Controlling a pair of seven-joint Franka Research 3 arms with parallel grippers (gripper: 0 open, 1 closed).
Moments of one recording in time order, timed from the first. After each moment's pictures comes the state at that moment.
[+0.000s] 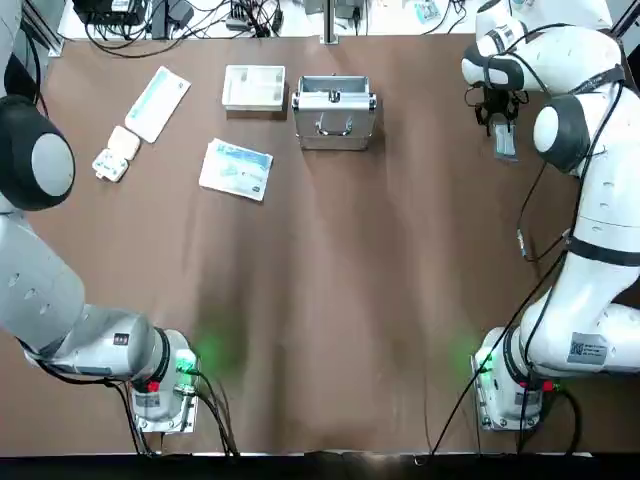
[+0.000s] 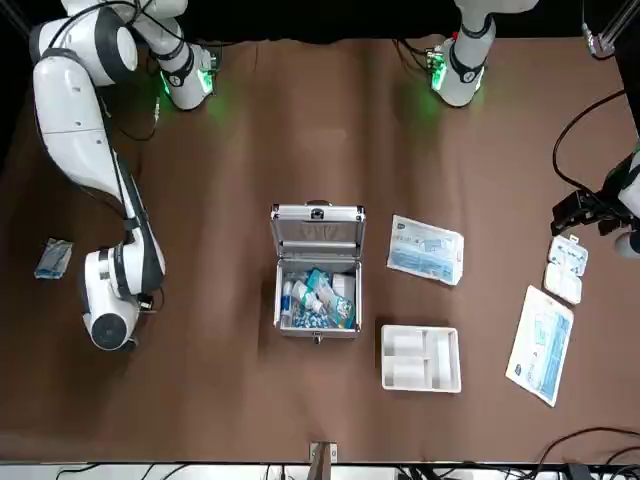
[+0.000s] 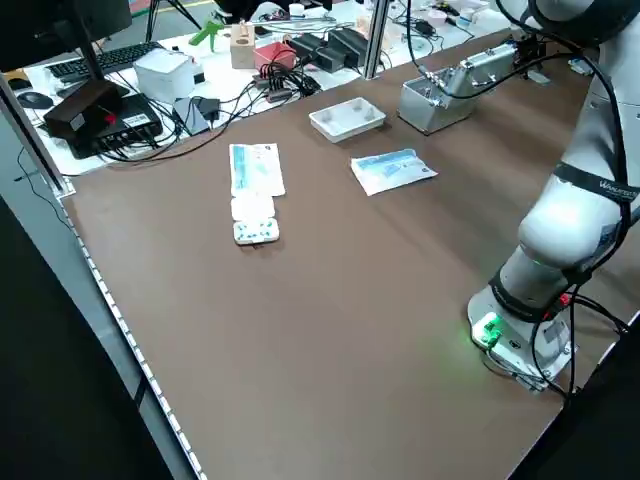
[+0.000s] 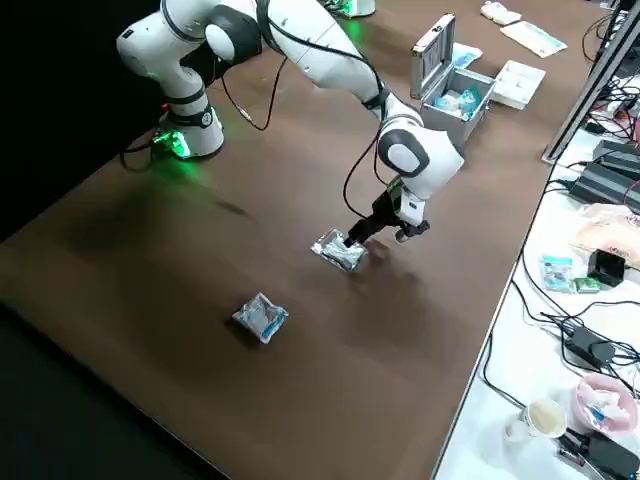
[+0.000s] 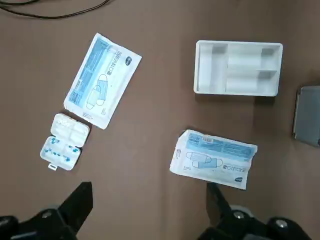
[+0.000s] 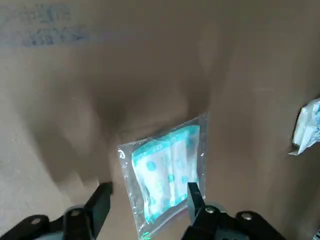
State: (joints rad) left arm -0.07 0.23 0.04 -1.30 0.00 1.57 -0.03; right arm -0.05 0.91 0.07 -1.33 -0.48 1.74 0.55
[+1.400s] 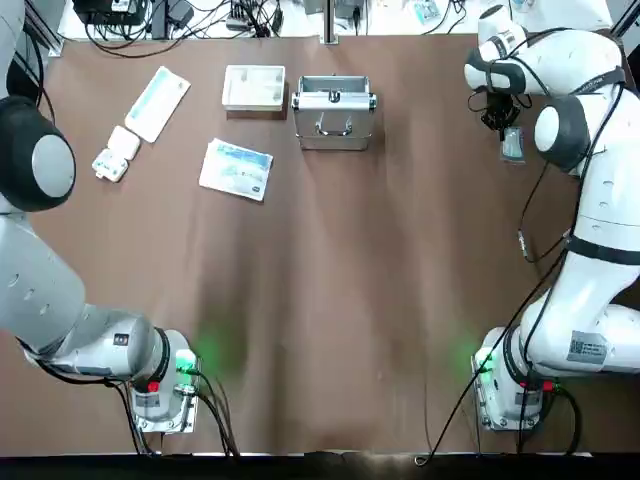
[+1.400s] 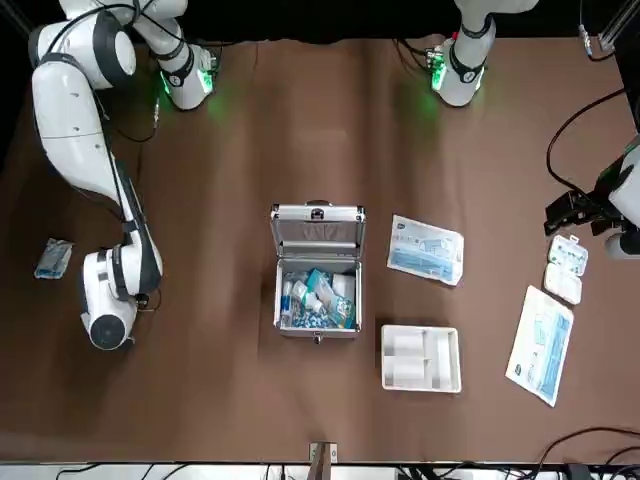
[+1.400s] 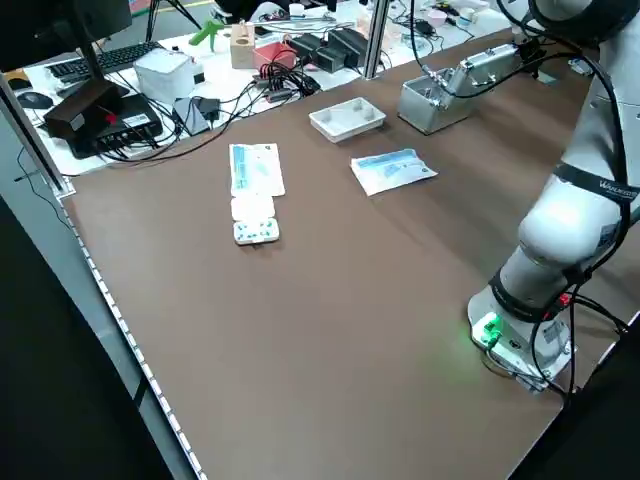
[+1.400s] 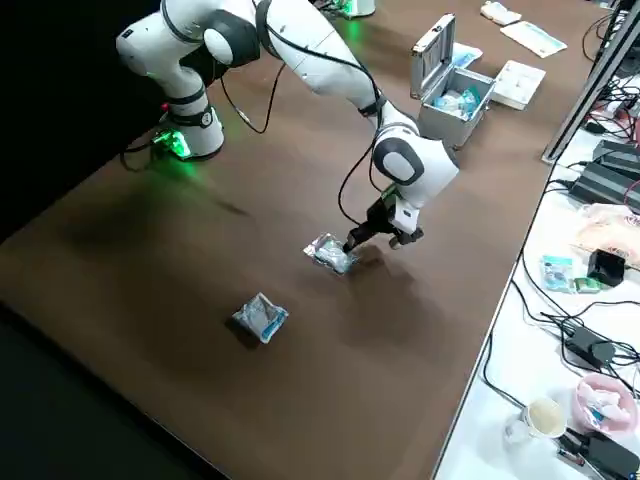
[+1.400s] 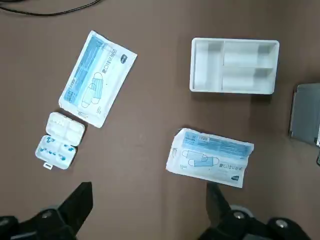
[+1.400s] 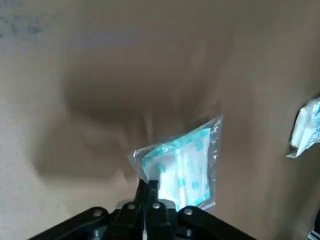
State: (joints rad) left arm -0.08 0.23 0.02 -1.31 0.00 1.57 -0.04; right arm -0.06 0.93 0.07 -1.33 -0.50 1.74 0.54
